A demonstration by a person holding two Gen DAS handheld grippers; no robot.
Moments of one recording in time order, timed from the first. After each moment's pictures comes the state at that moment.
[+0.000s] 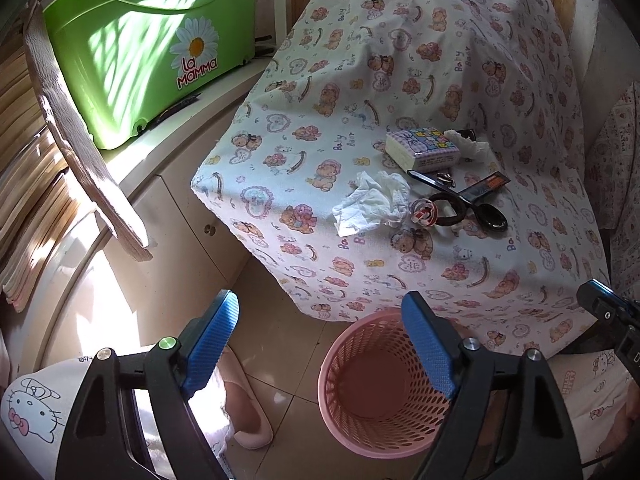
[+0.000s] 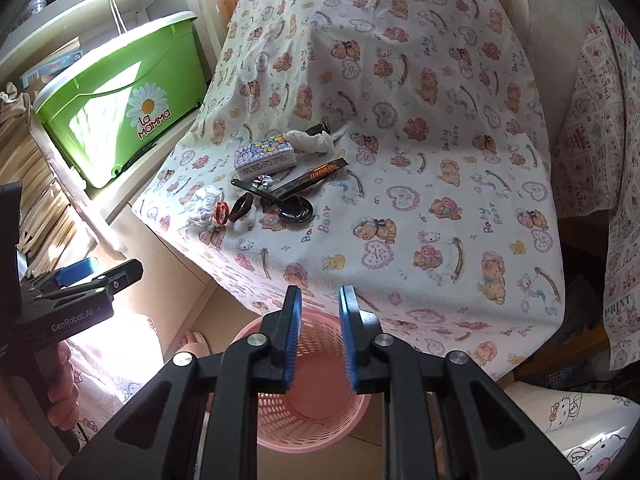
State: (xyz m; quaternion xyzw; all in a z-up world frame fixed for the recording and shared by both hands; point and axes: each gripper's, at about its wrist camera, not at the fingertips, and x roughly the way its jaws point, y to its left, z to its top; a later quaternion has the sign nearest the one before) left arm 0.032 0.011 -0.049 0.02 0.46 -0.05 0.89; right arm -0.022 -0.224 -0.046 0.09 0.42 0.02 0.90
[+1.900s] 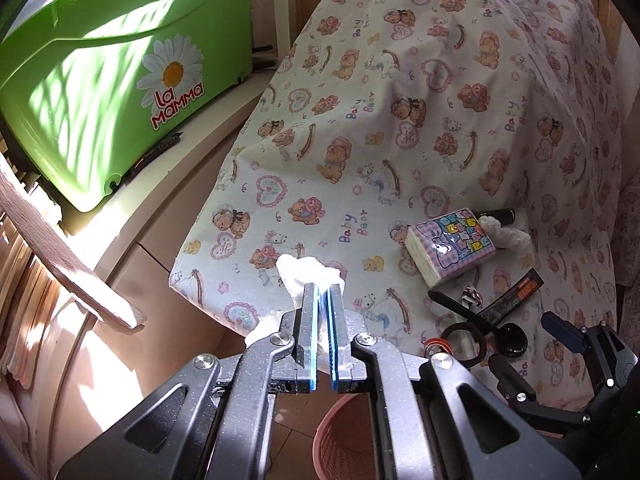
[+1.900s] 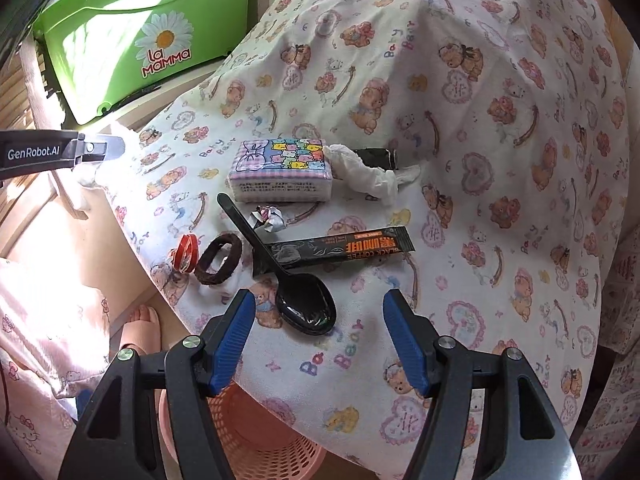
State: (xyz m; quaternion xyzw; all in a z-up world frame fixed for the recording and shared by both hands) left arm 0.141 -0.011 -0.030 0.02 0.47 -0.03 0.88; right arm 0.103 -0.173 -0.079 -0.08 0.44 0.08 0.89
